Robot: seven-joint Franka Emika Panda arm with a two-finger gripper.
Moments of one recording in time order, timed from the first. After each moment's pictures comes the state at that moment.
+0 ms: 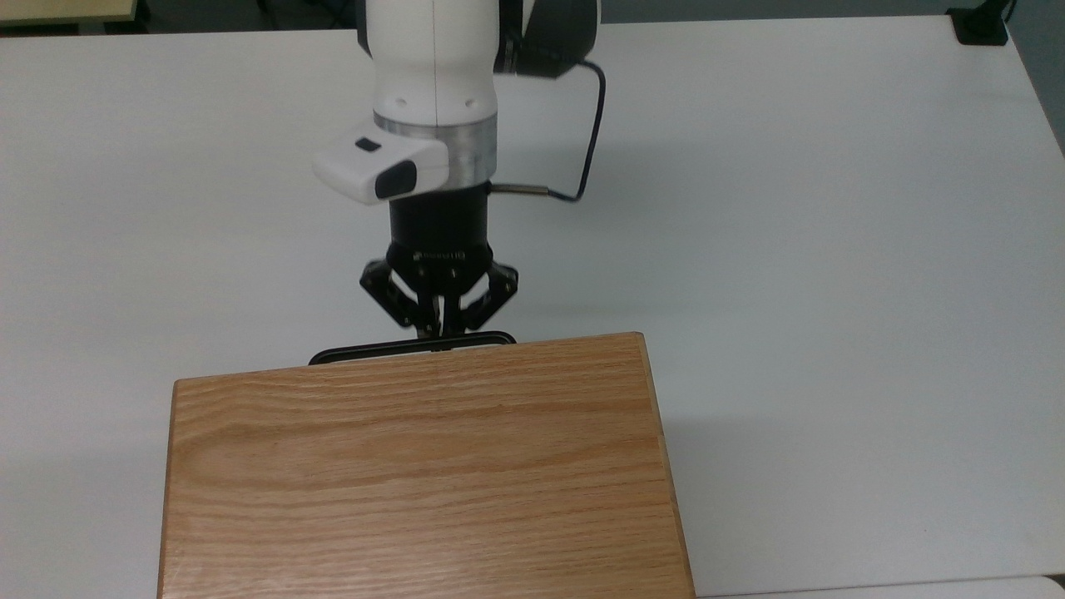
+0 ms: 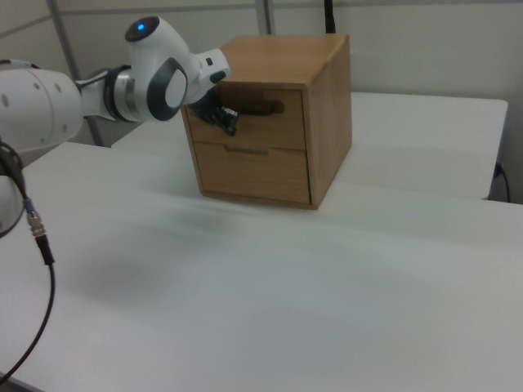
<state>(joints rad) 0.05 0.46 0.02 -1.42 -0.10 2.47 0.14</state>
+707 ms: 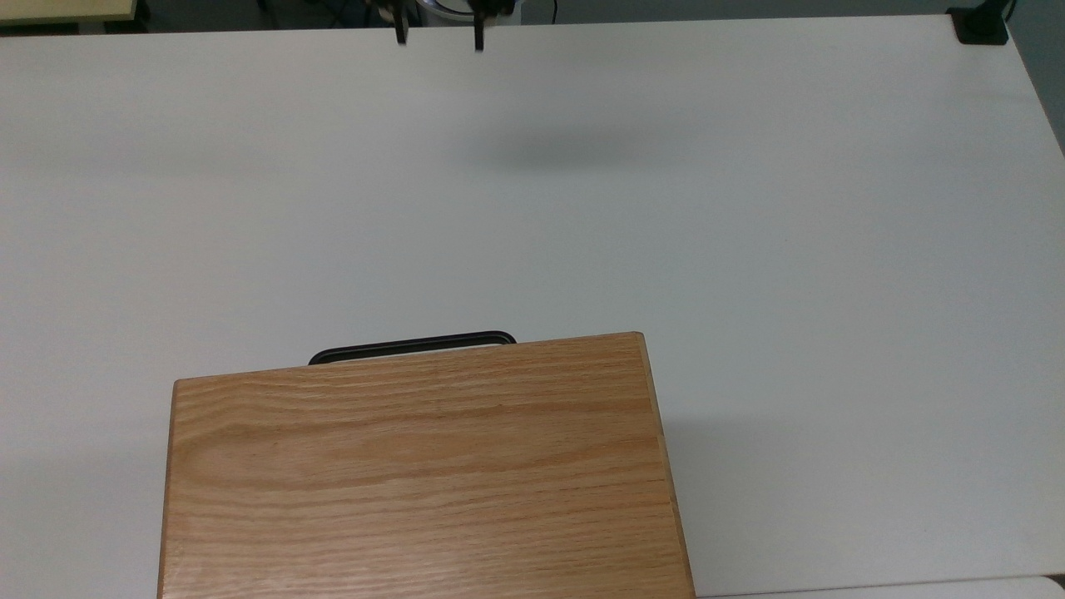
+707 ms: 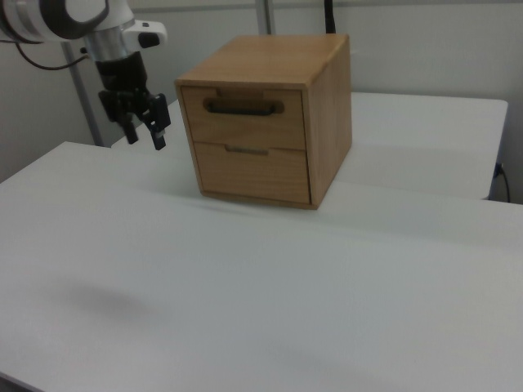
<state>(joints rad) 0.06 -0.01 0.02 -1.58 -0.04 1.61 0.12</state>
